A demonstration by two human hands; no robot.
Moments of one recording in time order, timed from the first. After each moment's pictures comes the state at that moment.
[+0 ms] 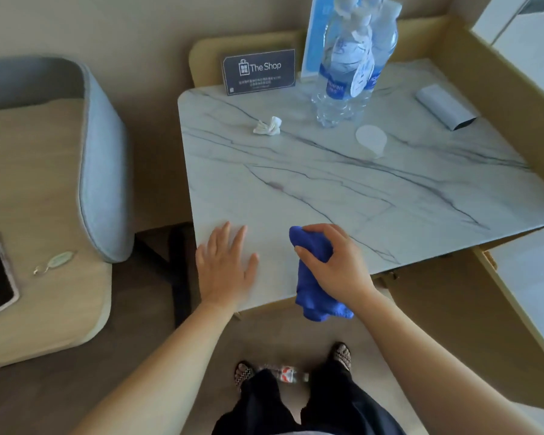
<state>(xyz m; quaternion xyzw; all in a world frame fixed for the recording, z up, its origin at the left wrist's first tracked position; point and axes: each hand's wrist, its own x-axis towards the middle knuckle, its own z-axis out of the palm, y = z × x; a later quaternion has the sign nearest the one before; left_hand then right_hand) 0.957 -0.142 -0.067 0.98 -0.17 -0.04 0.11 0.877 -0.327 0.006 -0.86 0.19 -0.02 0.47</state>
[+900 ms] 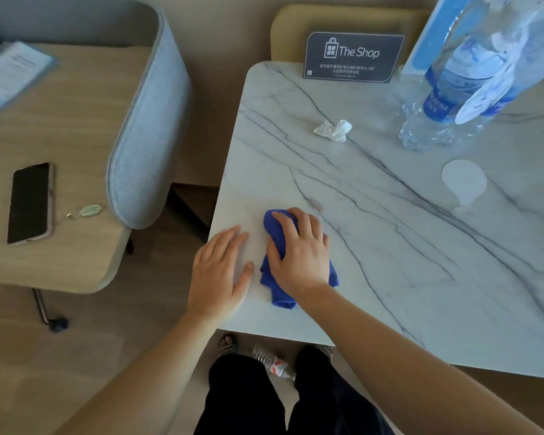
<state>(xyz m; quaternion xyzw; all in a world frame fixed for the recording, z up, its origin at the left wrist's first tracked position) 0.962 -0.146 -0.068 0.98 -0.09 0.00 0.20 0.991 -0.309 -0.064 -0.97 -0.03 -0.04 0.26</state>
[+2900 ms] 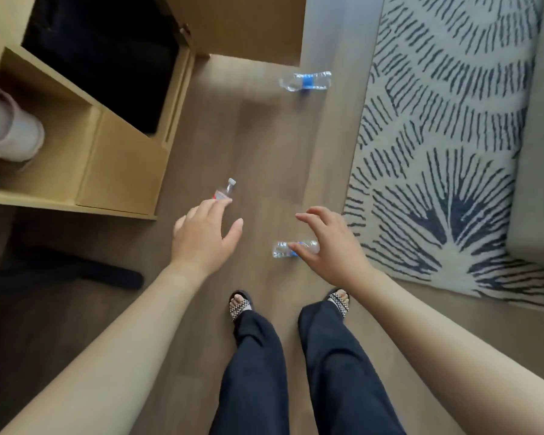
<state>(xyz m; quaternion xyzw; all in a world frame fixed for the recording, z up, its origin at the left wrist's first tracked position) 0.562 -0.058 -0.272 0.74 -0.63 -0.22 -0.01 0.330 -0.069 -0.287 -0.74 0.57 -0.03 0.35</state>
